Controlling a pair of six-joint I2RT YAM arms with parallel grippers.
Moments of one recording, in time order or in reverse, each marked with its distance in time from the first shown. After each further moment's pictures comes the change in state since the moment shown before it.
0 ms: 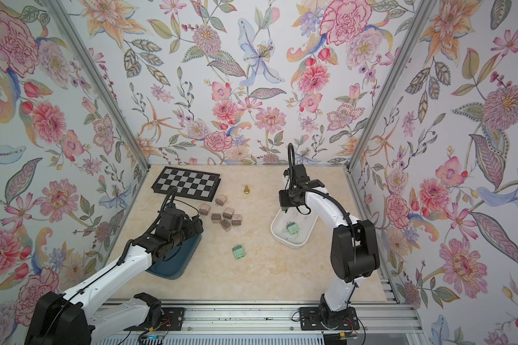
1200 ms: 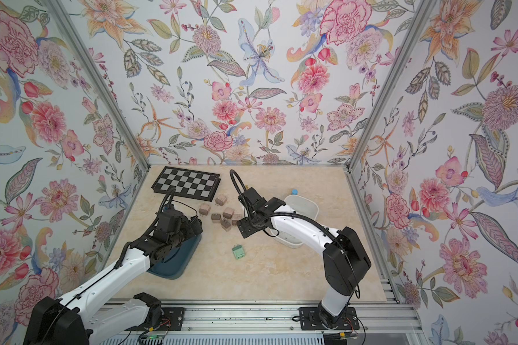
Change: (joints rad) left arm 0.000 -0.040 -0.018 -0.002 -0.002 -0.009; right arm 0.562 -0.018 -0.050 -0.078 0.138 0.094
